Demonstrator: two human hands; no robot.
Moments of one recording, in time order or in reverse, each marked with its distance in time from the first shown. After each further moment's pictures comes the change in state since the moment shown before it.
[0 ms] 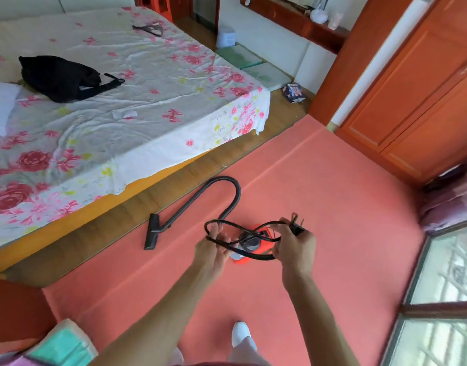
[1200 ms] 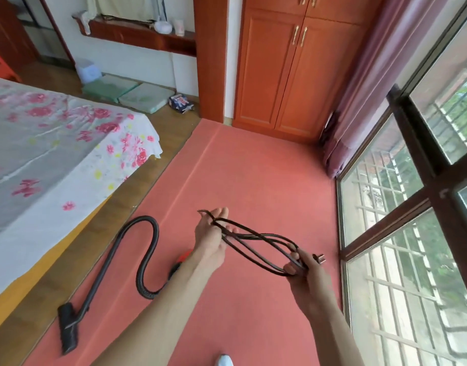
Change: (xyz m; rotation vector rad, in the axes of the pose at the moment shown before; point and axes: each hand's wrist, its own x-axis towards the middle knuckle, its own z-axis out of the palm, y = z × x) left_hand 0.003 -0.225 0.302 0.429 -0.306 0.002; right_hand 0.135 0.038 -0.321 0.965 0.240 0.183
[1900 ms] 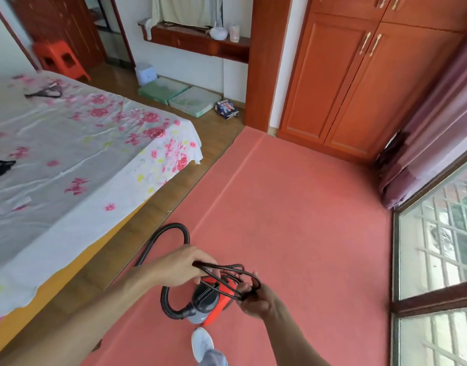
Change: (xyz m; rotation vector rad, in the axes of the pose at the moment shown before) left_hand 0.071 0.159 -0.078 1.699 -0.569 0.102; right_hand 0.172 0.158 0.113 0.120 0.034 0.923
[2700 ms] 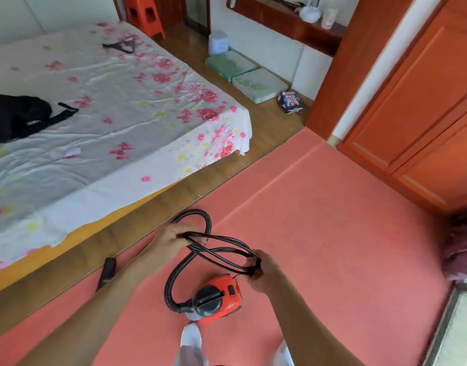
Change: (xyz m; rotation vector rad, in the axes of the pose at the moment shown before) left_hand 0.066 -0.104 -0.063 -0.784 0.705 -0.082; right_hand 0.076 -0.055 0.182 -0.533 0.120 -0.108
